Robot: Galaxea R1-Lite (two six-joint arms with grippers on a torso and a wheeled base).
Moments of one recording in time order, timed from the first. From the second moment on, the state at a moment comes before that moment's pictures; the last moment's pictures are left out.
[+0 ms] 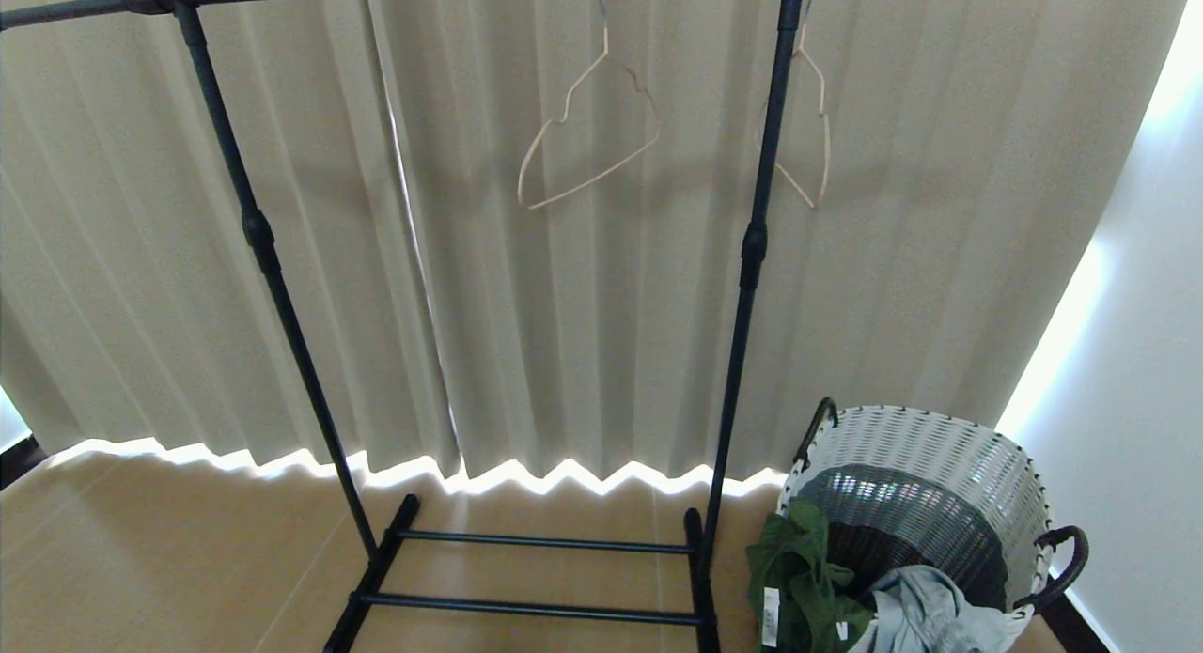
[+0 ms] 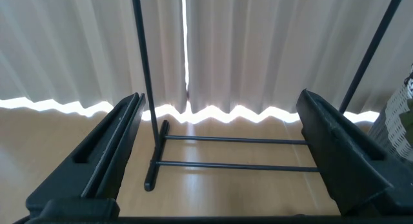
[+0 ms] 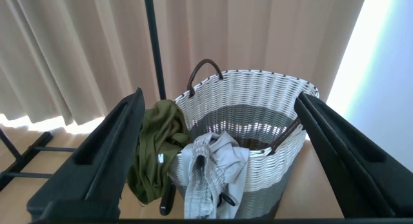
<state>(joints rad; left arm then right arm) 0.01 0.01 0.00 0.01 -0.01 0.01 0.01 0.00 0.00 -0.02 -0.02 0.08</state>
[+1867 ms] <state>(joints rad) 0.01 0.01 0.00 0.01 -0.01 0.02 0.04 0.66 -0.22 0.07 -0.08 -0.36</state>
